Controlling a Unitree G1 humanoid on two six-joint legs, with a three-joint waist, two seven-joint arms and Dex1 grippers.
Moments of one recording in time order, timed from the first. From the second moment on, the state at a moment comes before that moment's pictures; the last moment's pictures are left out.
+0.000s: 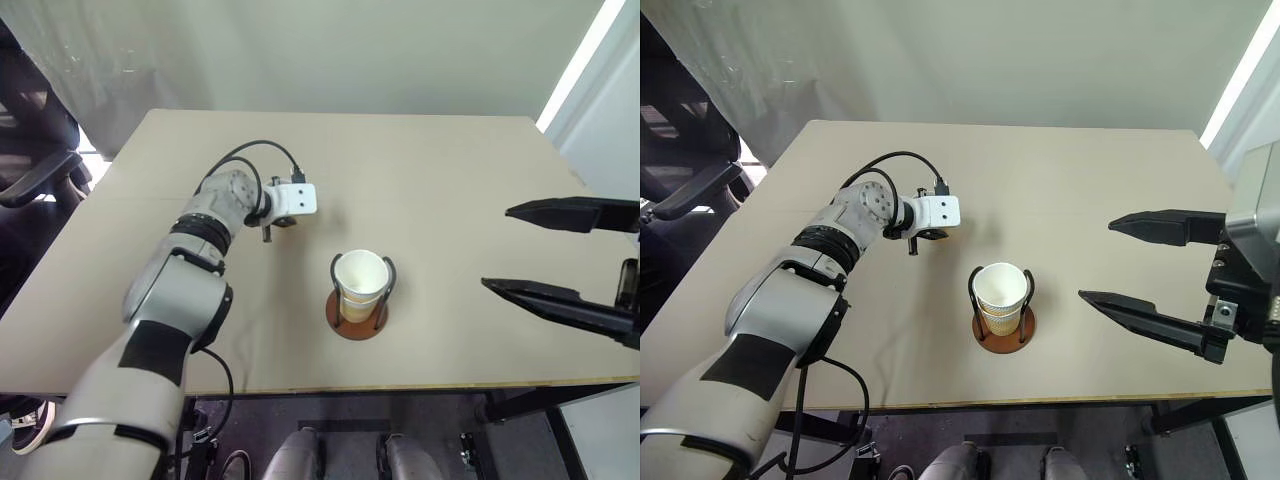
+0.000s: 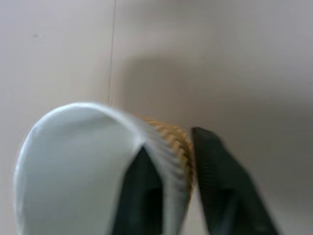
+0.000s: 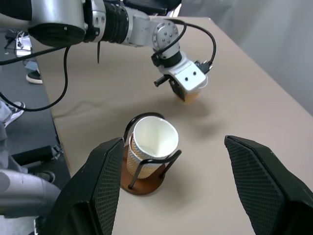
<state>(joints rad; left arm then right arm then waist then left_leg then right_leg) -1.39 0.43 -0.43 1.39 0.49 -0.25 -0.87 -0.21 -1.46 -1.00 -0.79 1.68 1.11 0.48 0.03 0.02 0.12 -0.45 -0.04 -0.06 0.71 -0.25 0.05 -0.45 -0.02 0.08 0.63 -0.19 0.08</state>
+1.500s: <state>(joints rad) -1.86 0.79 -1.63 0.61 -1.10 -0.43 -1.58 -0.14 -1.44 -1.25 -0.83 1.85 1.19 0.33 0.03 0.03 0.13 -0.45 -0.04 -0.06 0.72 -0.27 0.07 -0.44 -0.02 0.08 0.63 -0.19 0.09</state>
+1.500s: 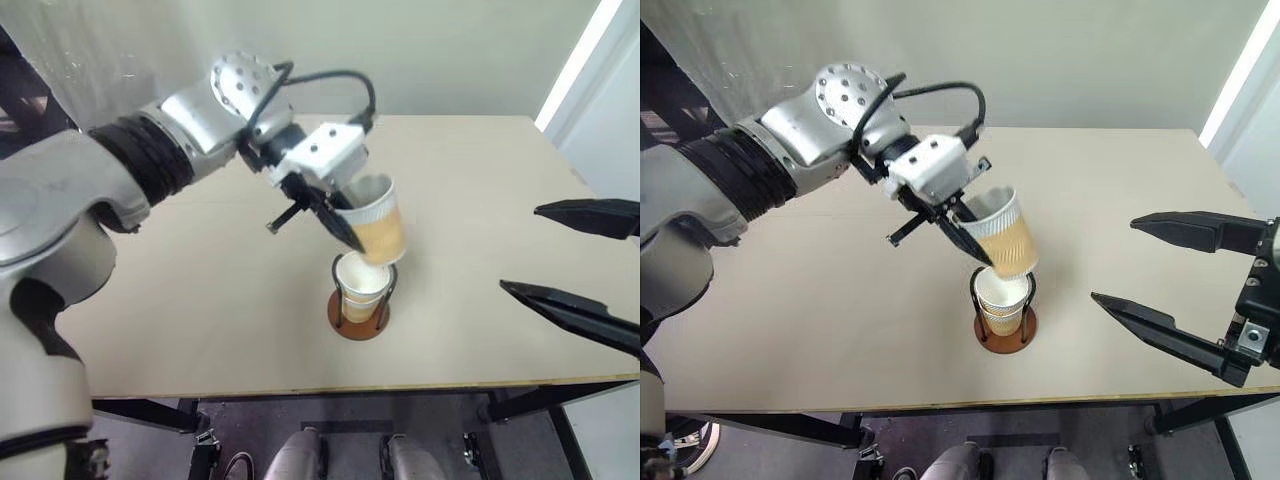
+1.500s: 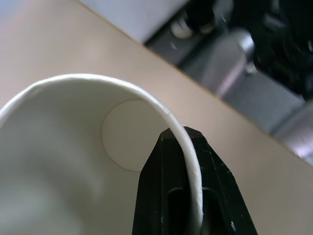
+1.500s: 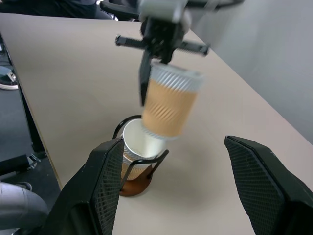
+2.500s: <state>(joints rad) -1.92 0.69 -1.85 0.67 -1.12 -0.59 -1.58 -0.11 -1.46 -1.28 -0.84 1.95 1.19 0.22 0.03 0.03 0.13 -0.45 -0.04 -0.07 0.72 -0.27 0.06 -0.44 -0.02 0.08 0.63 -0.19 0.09</state>
